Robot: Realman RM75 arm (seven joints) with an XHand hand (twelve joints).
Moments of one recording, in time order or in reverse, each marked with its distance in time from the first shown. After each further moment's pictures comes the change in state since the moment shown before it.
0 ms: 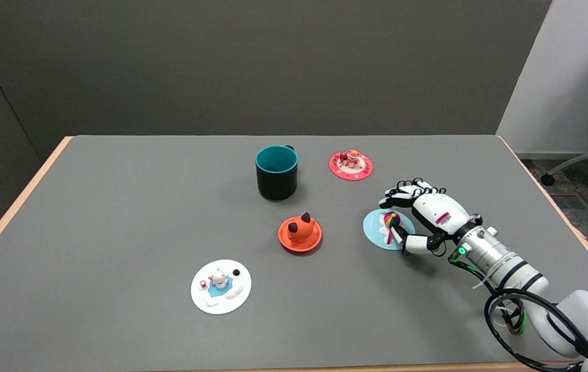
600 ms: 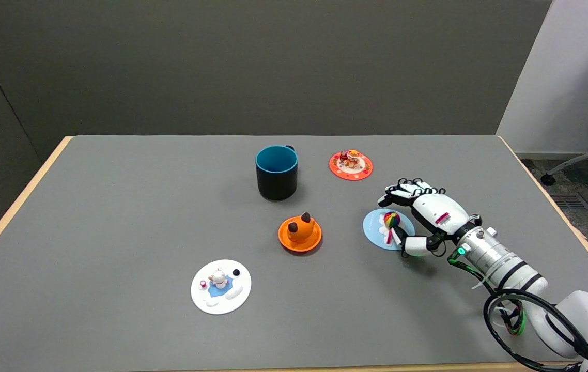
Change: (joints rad) arm 0.001 -0.004 -0.001 0.001 0.003 0.002 0.001
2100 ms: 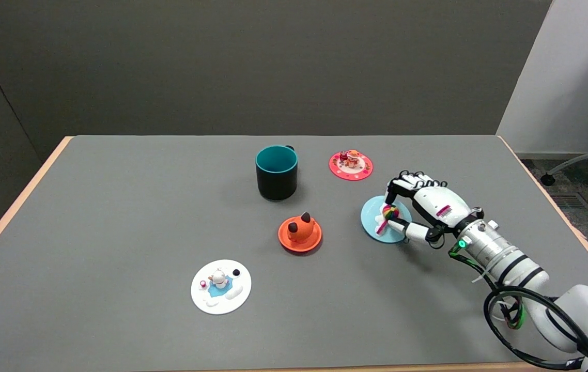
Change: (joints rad) arm -0.006 0.003 -0.003 -0.063 -0.016 0.053 0.045
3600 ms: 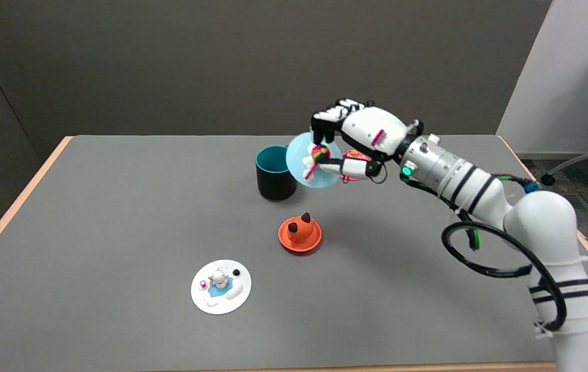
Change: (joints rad) arm 0.339 -0.027 -0.114 -0.345 -0.755 -0.094 0.665
